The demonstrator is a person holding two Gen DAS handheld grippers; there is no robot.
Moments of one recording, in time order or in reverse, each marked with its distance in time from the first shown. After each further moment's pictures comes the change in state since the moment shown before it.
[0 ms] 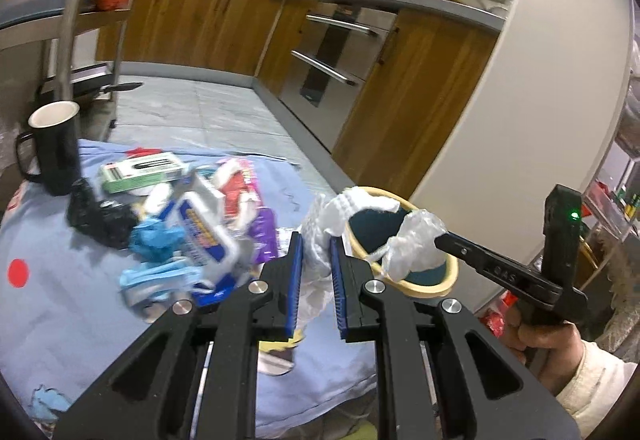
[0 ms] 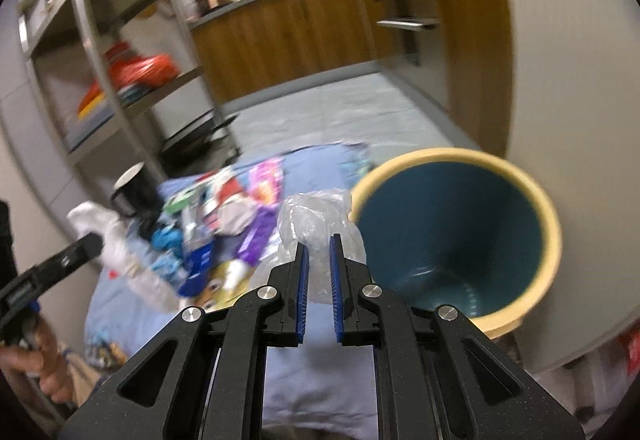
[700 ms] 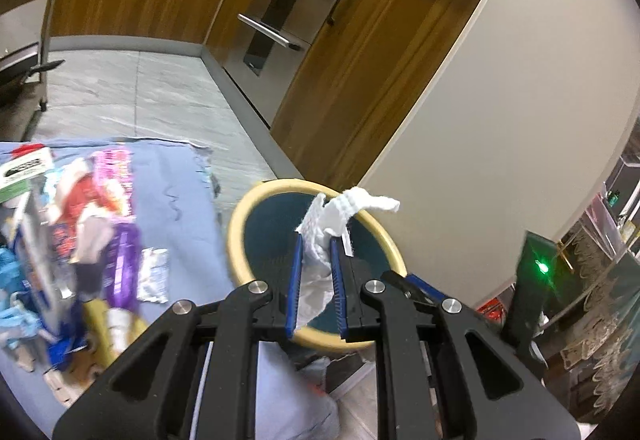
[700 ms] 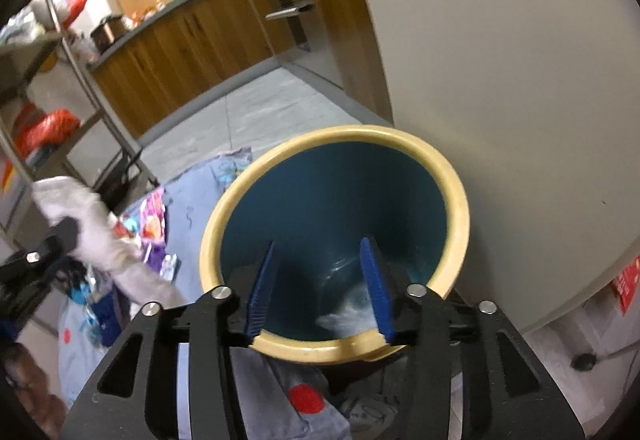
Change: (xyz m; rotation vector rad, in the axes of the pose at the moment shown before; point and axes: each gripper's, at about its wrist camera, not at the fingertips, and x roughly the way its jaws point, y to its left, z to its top) left arm 0.138 -0.089 0.030 -0.016 0.123 -0.152; right arm 0.017 -0.094 -0.003 0.258 0.007 -0.212
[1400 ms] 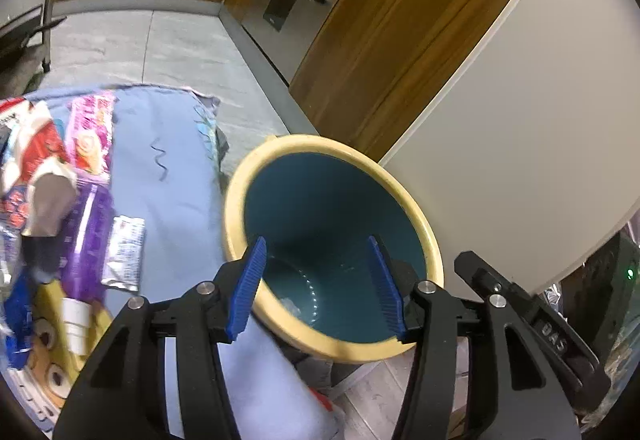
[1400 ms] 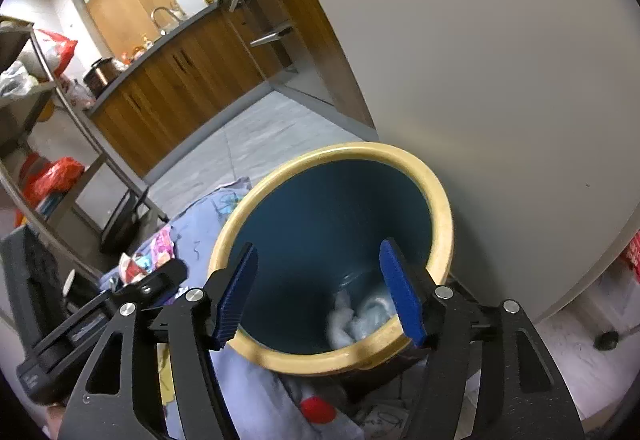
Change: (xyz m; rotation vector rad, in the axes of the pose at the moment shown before) left arm 0.056 0.016 -0.013 -0.055 0.111 0.068; right arm -0.008 -0.019 0.004 0.112 -0.054 0.039
